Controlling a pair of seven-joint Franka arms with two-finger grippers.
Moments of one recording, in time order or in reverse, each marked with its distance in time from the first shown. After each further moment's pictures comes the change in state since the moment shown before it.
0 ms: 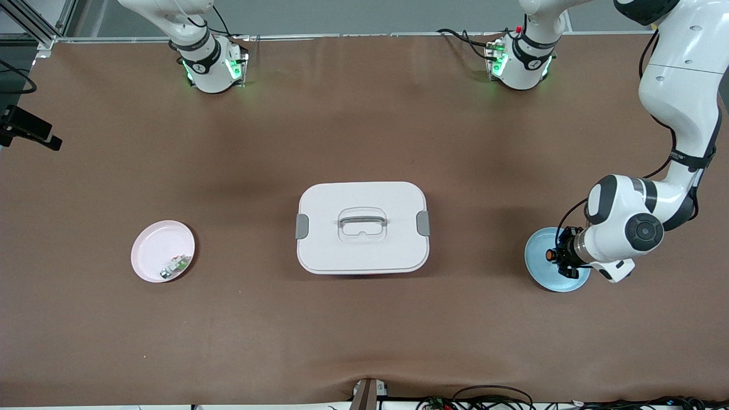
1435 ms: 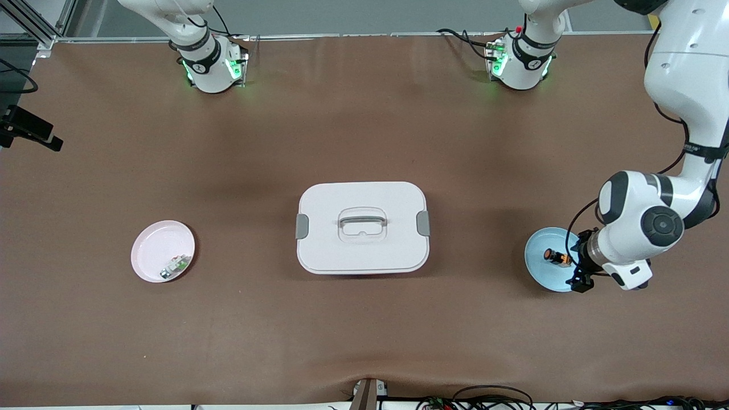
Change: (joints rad) left arm -0.030 -0.105 0.046 0.008 -0.053 0.012 0.332; right arm 0.001 0.000 0.005 0.002 0.000 0.006 -0.001
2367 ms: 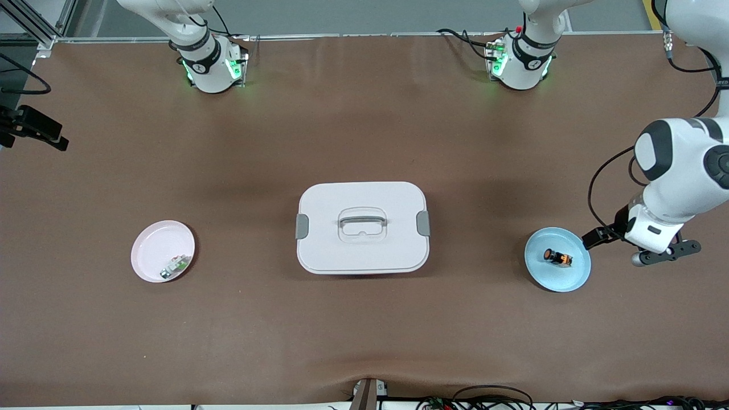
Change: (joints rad) left arm 0.001 -0.304 0.066 -0.178 -0.171 0.013 1.097; right arm 0.038 0.000 0.005 0.000 -0.068 -0.003 -0.004
